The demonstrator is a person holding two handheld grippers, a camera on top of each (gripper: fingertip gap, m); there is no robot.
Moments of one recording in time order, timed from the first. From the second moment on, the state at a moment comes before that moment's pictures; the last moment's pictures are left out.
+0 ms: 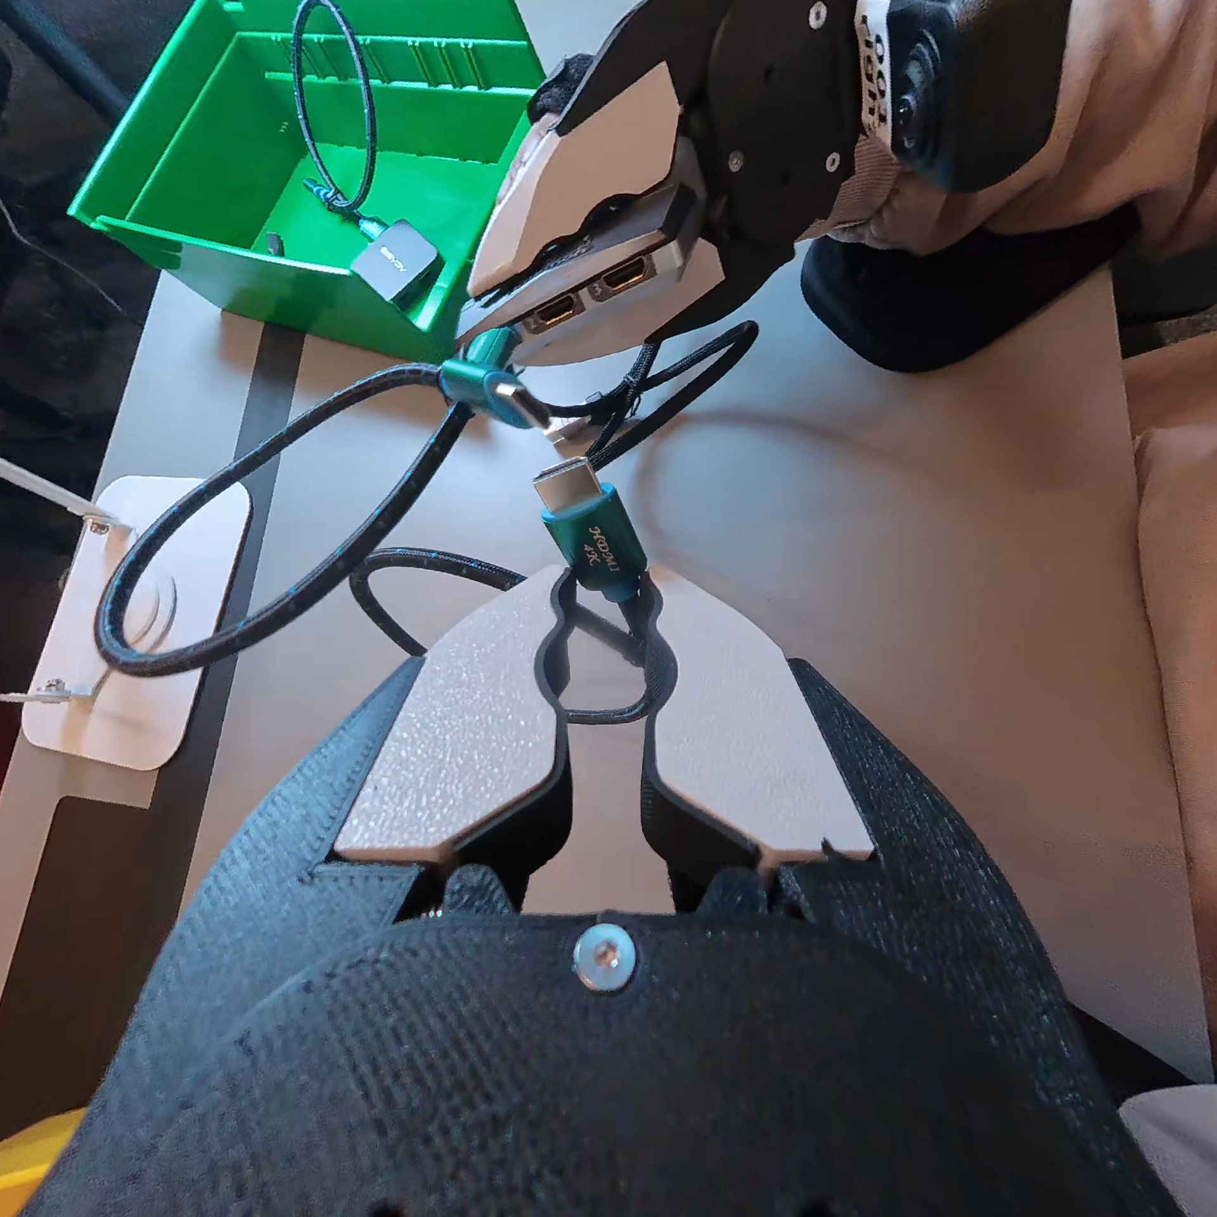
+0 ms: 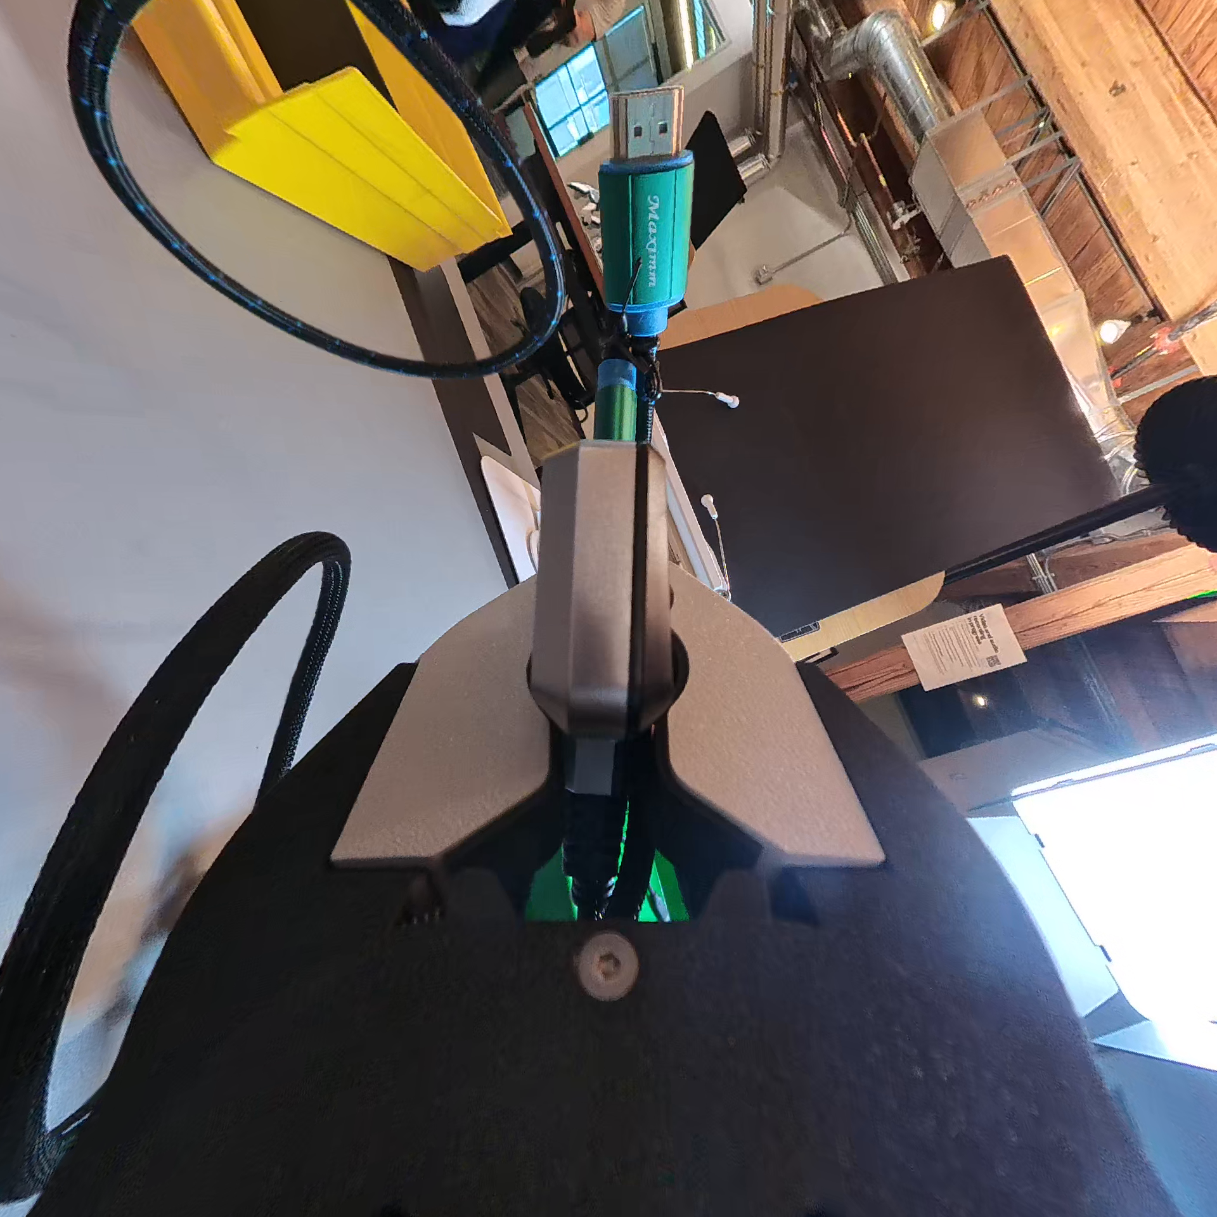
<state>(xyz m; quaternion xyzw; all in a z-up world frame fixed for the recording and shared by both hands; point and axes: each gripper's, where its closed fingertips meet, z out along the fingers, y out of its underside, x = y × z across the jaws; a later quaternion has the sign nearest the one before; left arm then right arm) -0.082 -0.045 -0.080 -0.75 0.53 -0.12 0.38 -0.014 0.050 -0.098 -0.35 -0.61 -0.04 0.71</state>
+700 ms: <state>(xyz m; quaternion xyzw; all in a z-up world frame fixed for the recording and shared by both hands) -0.056 -0.053 -0.202 -0.77 0.60 -0.12 0.18 -0.014 0.054 -0.115 -0.33 -0.66 -0.10 0.67</state>
